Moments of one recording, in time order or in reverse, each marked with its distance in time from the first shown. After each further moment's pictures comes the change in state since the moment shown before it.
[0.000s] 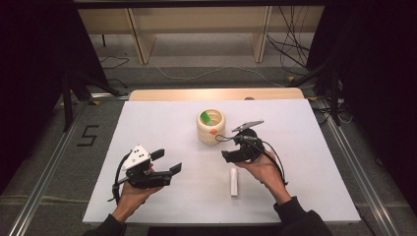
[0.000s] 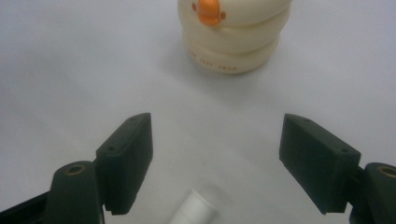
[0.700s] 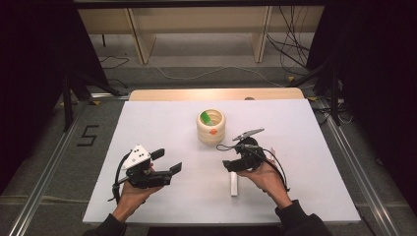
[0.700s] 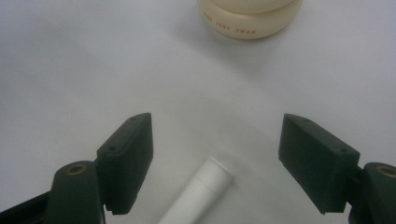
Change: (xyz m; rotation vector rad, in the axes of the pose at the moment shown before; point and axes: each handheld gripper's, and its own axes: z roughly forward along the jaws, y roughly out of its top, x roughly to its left) left arm 0.000 0.001 0.001 0.003 -0.001 0.003; right arm 0.006 -0.019 0.001 0.050 0.037 -0.001
